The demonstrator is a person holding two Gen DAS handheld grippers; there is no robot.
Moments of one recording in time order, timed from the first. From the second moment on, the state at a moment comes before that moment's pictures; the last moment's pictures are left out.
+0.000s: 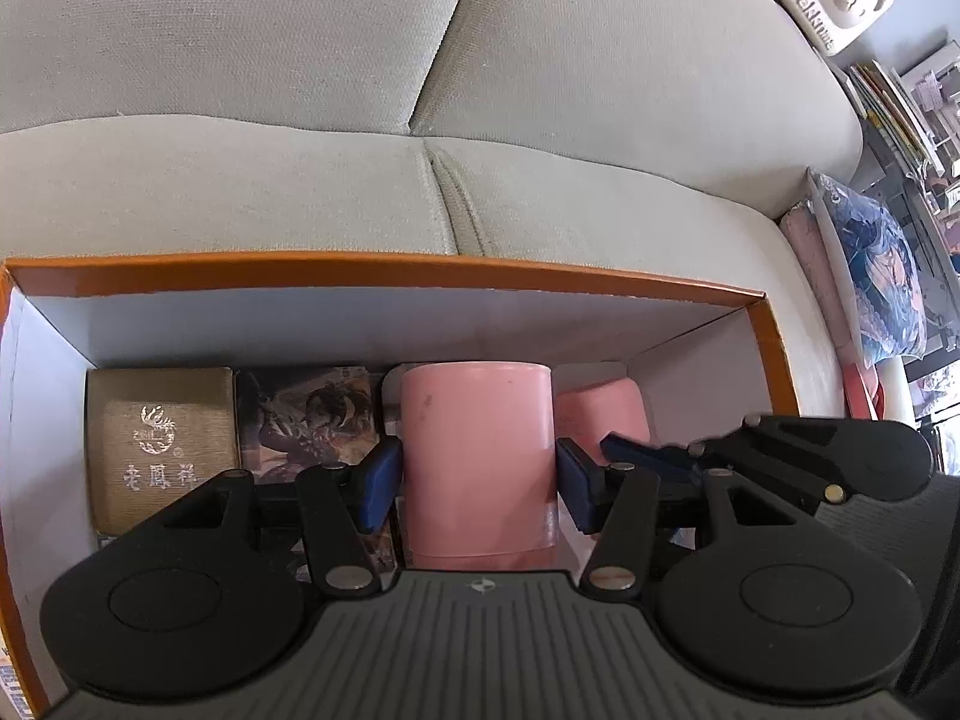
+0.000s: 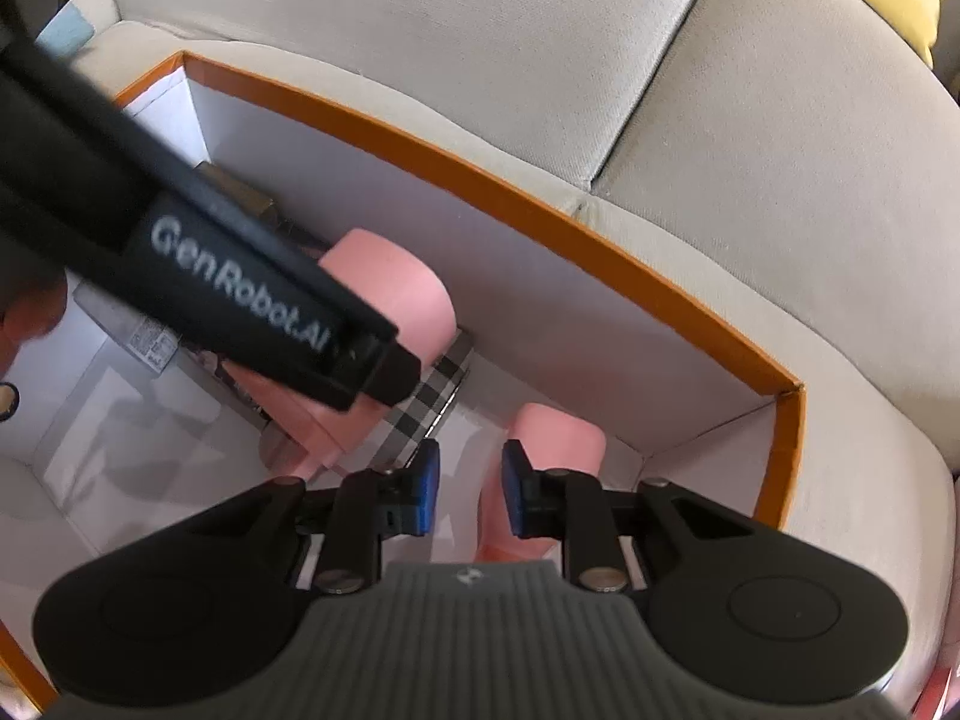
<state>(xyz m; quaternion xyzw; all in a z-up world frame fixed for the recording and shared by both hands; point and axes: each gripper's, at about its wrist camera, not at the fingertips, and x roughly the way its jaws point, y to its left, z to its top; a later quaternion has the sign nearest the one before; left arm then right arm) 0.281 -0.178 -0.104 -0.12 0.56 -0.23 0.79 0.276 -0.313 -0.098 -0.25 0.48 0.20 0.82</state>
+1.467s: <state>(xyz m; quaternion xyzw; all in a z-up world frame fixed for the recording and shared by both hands) 0.277 -0.212 -0.108 -0.12 0.57 -0.25 0.77 0.275 -0.355 -0.077 -0.27 0.47 0.13 0.83</state>
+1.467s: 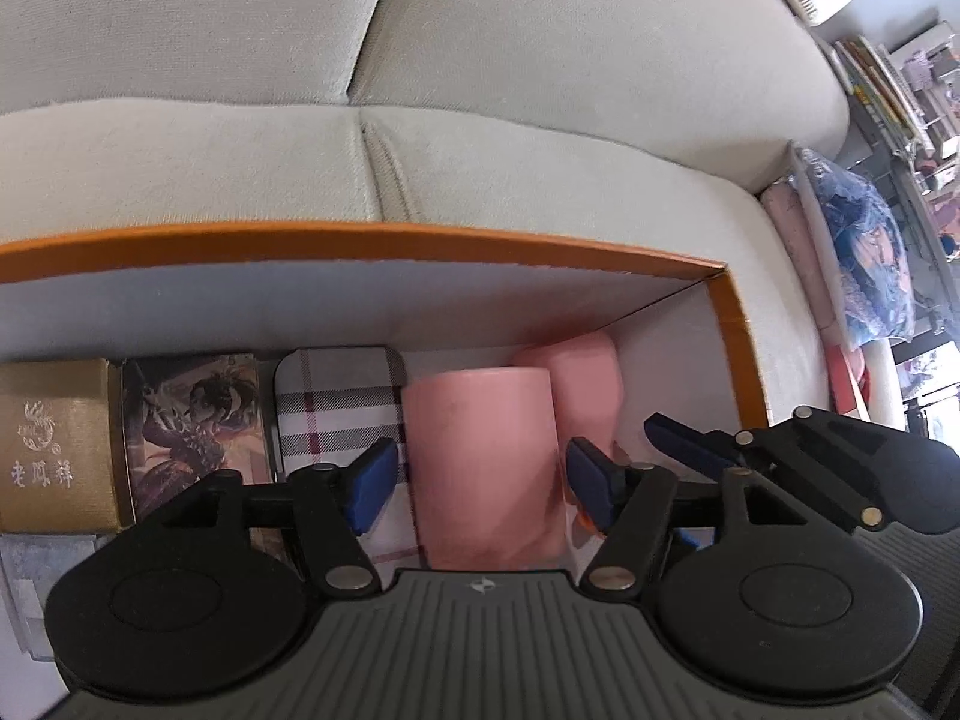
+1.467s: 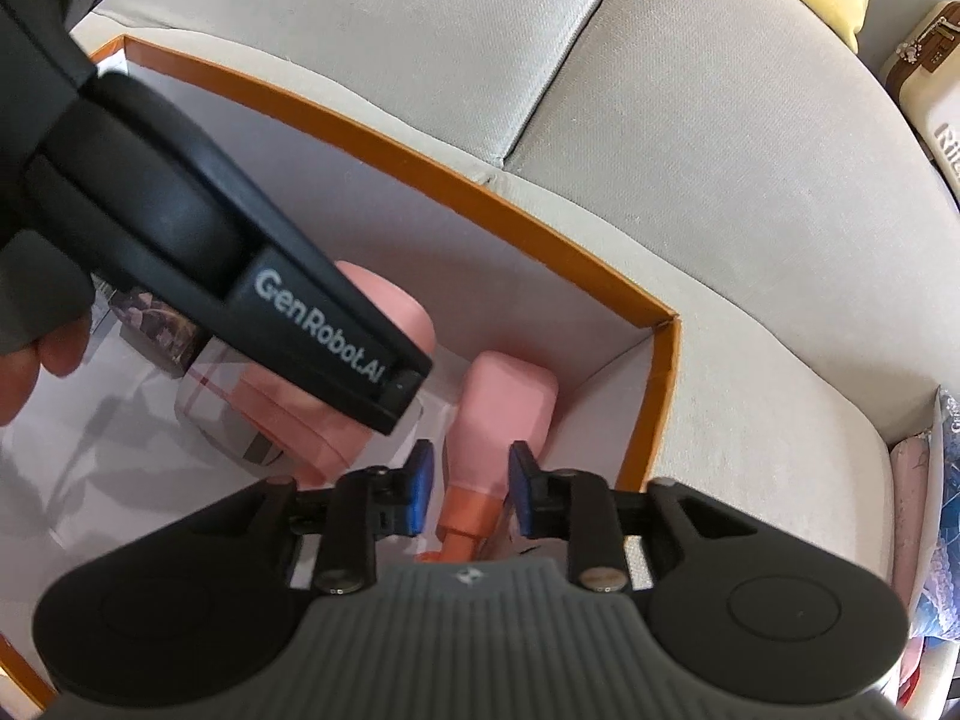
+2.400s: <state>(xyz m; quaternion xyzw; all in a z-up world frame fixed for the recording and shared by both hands) 0.244 -0.167 -0.096 -0.08 0.58 -0.27 0.77 0.204 -0.360 -0.078 -0.19 0.51 0.12 0.83</state>
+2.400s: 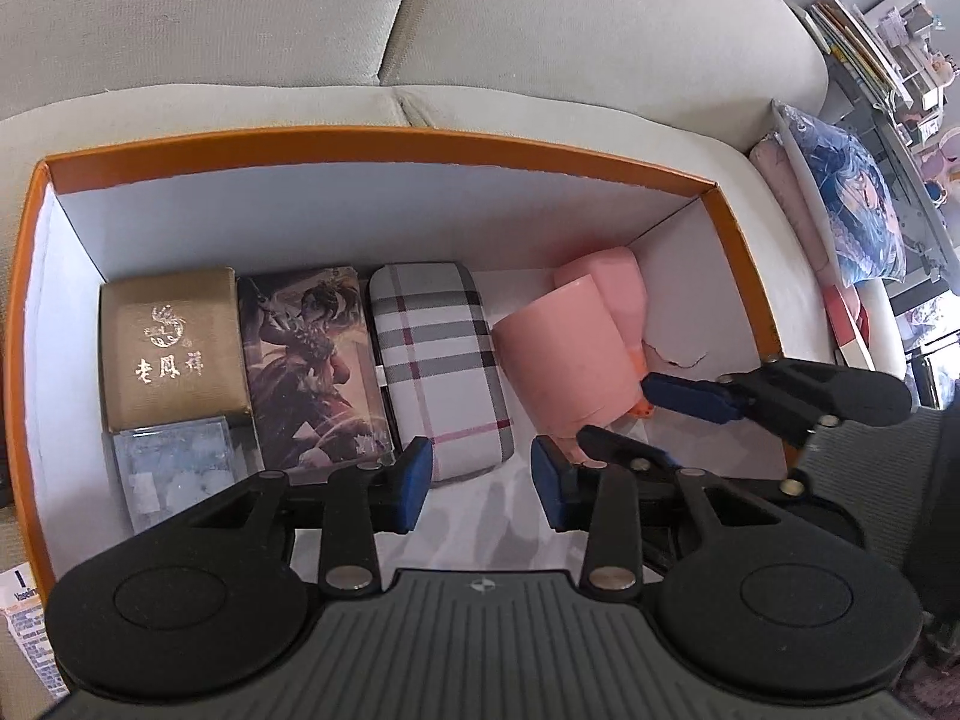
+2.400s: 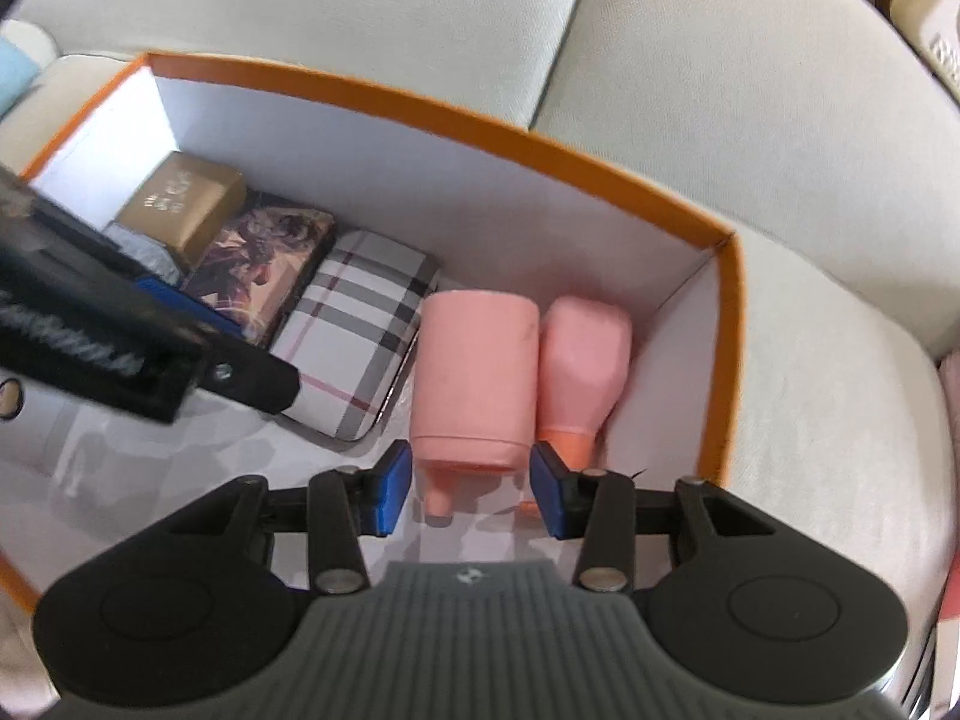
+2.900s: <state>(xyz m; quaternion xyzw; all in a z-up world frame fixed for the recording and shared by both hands) 0.236 -0.151 -0.076 -0.09 0.55 -0.26 0.79 0.230 -0.378 -0.060 -0.07 0.52 0.07 0.85</state>
